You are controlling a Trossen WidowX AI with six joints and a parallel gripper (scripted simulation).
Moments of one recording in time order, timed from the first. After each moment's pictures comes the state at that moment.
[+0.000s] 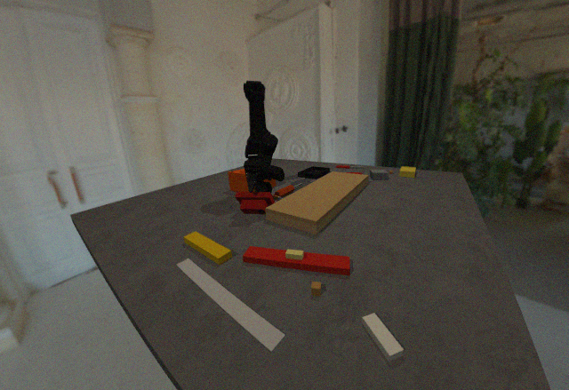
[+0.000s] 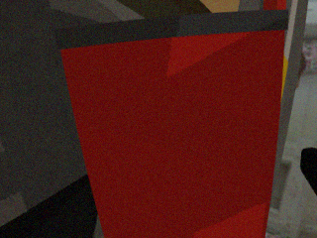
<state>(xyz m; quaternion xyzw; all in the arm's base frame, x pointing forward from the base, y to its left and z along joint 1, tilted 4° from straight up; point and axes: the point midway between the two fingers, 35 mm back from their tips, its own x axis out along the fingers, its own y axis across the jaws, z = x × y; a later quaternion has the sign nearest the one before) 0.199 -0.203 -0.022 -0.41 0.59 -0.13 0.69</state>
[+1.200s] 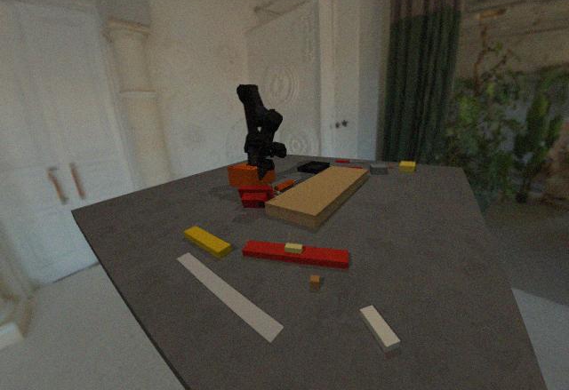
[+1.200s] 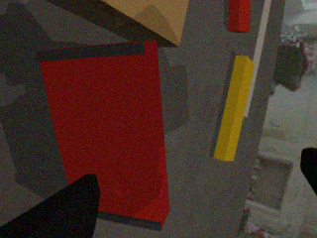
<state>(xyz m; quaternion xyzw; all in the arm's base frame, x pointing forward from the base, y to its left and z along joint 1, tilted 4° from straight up) 0.194 -0.175 0.042 -0.40 0.59 -0.12 0.69</state>
